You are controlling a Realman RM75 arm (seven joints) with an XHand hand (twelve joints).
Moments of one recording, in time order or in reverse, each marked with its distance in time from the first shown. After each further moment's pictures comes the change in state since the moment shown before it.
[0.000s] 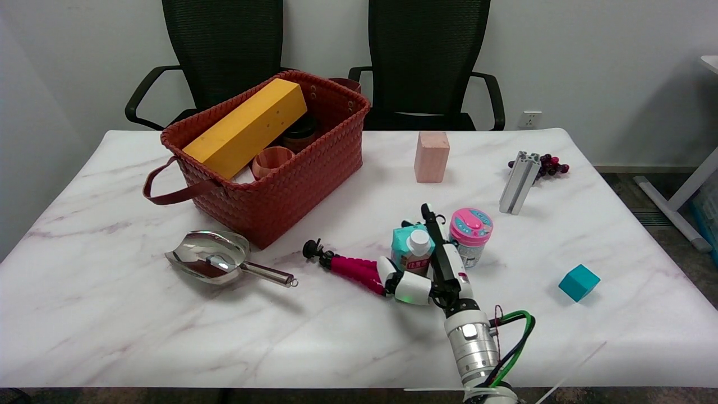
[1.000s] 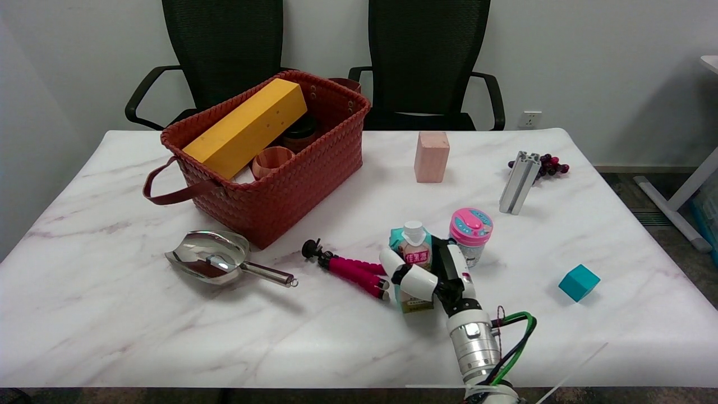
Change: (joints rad) arm 0.005 -0.001 0.008 -0.016 0.020 0.002 0.050
